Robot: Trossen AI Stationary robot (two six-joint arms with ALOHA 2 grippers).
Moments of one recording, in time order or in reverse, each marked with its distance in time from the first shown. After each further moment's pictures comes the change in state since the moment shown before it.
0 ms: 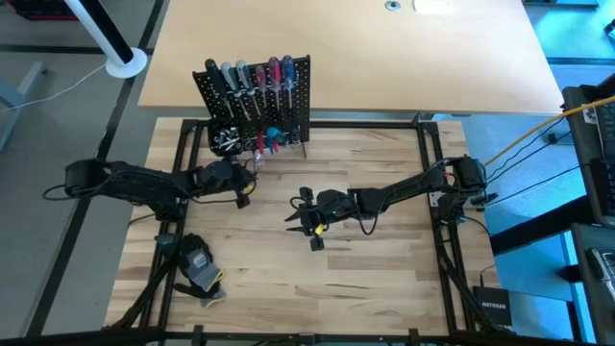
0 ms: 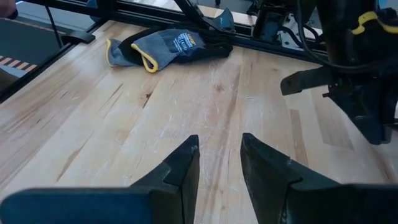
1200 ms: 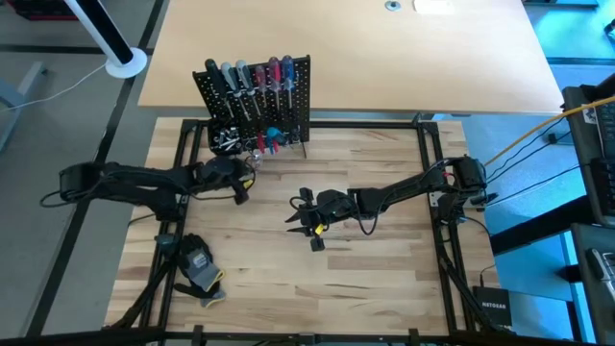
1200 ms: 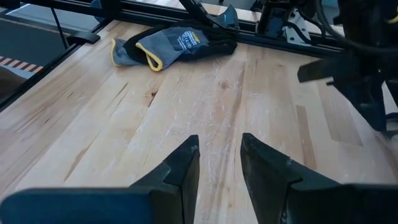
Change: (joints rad) left arm 0.031 -0.081 0.074 -0.252 -0.038 -0.064; right arm 0.000 0.000 0.000 -0.010 -0.017 0.023
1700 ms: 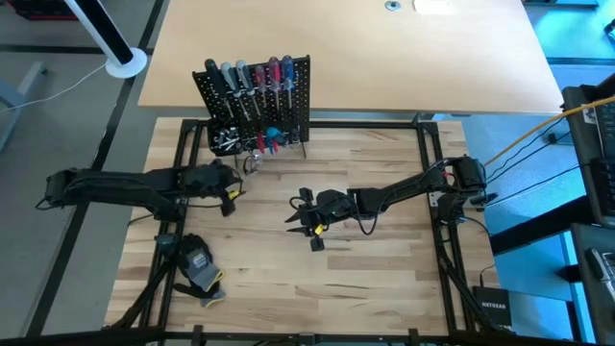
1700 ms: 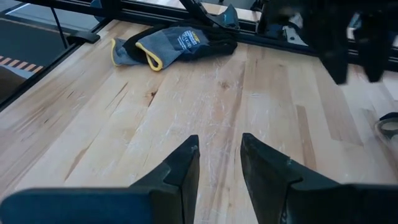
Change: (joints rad) left arm -0.199 -0.339 0.067 -0.406 0.031 -0.178; right arm 0.000 0.000 0.000 -0.001 0.000 0.000
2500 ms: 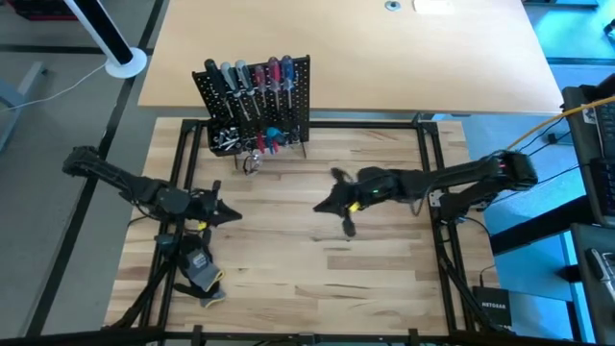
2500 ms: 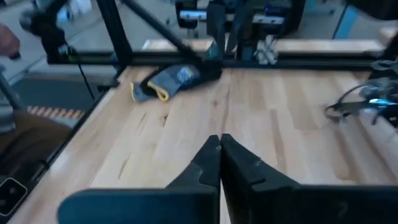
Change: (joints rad) left arm -0.545 -0.259 -0.077 0.196 -0.142 -0.073; right arm -0.050 -0.452 -0.178 -0.192 -0.054 0.148
